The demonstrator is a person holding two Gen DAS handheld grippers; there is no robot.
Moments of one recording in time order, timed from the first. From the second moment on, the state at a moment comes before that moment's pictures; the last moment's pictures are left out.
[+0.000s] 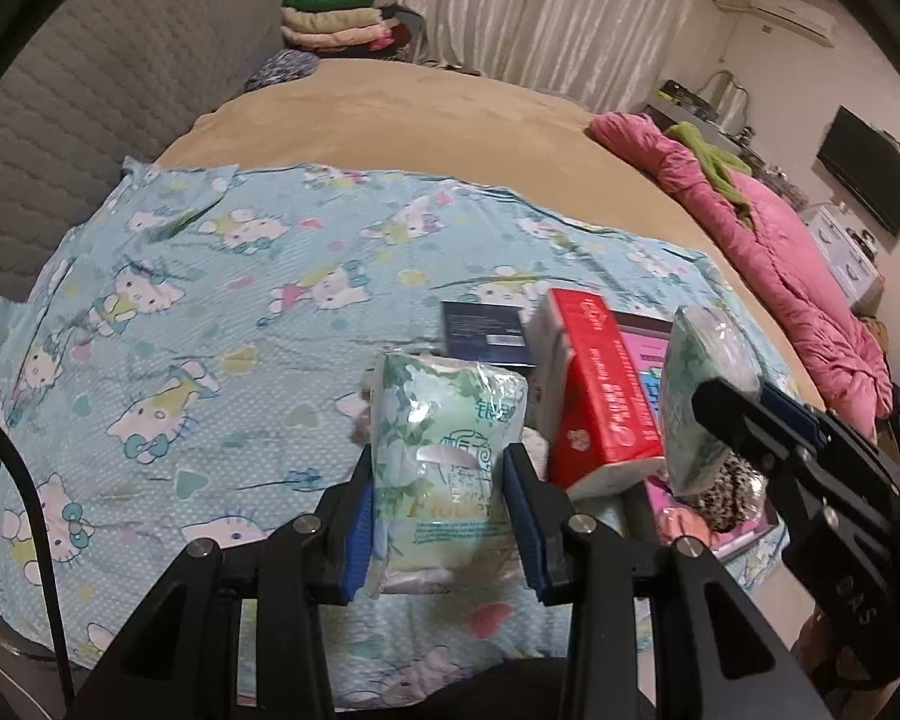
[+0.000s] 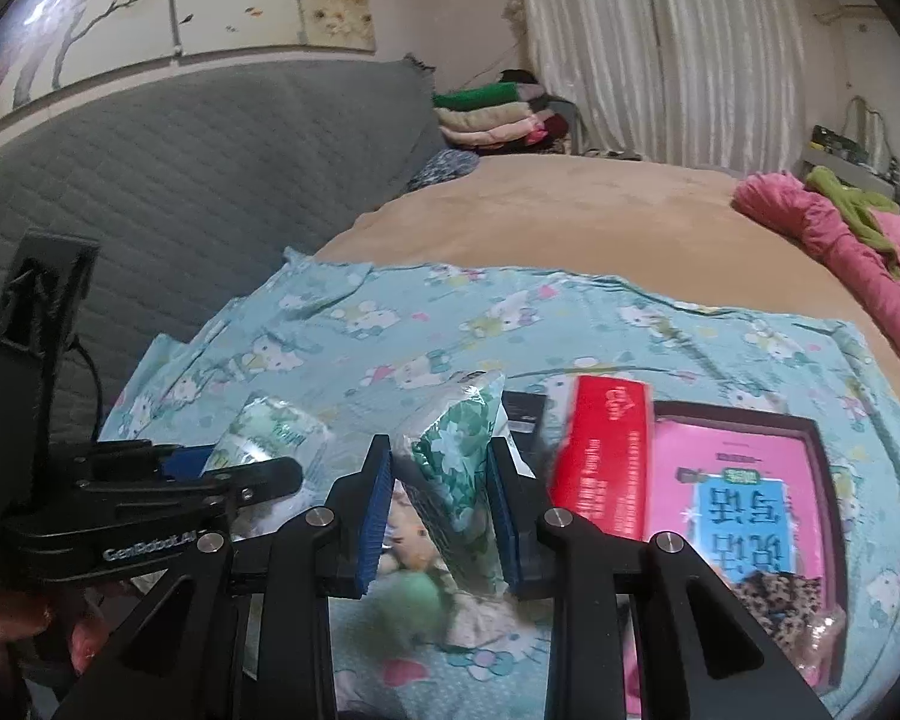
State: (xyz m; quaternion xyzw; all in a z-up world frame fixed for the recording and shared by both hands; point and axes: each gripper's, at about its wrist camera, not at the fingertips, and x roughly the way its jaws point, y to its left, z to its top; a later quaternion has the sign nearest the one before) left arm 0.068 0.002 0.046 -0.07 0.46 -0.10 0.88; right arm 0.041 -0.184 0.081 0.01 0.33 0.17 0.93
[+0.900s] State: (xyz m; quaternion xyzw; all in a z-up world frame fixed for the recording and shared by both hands) left arm 0.054 -0.170 0.026 0.01 0.48 -0.24 0.84; right arm 0.010 -0.352 0.062 0.09 0.34 0.02 0.94
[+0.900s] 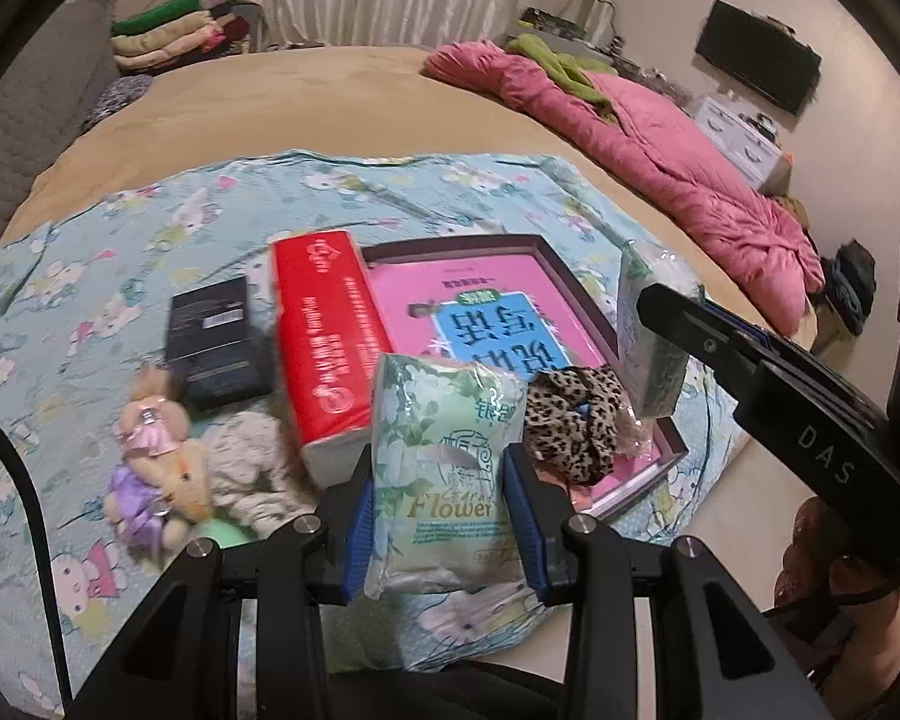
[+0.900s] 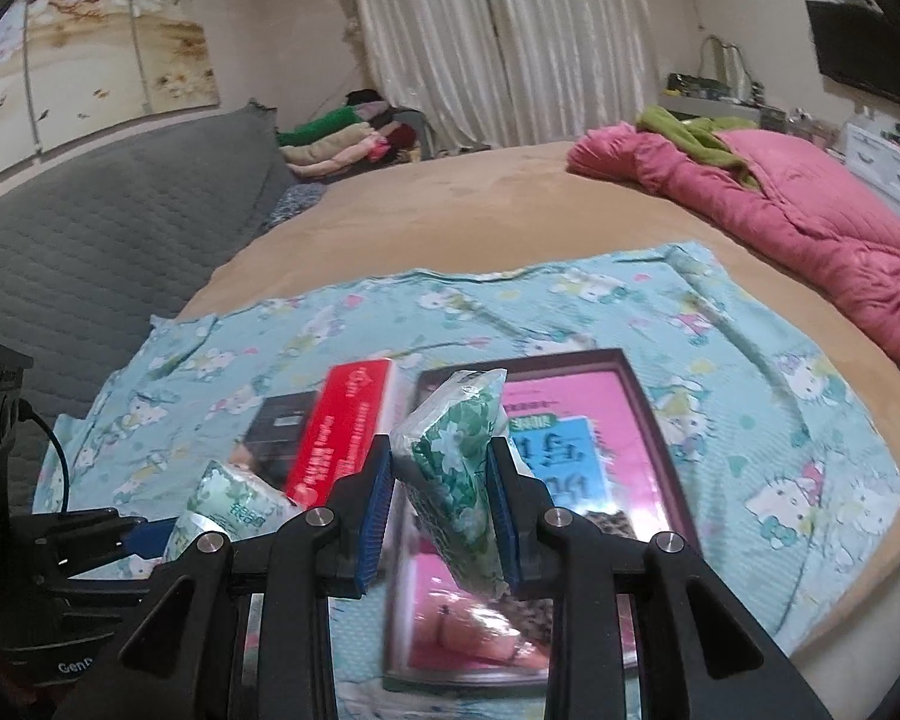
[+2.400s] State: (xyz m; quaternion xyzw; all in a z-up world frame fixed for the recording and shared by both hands) left arm 0.076 -0.242 -0.052 0.05 0.54 -0.27 0.80; right arm 0.035 -0.399 -0.047 0.17 0.44 -0.03 0.88
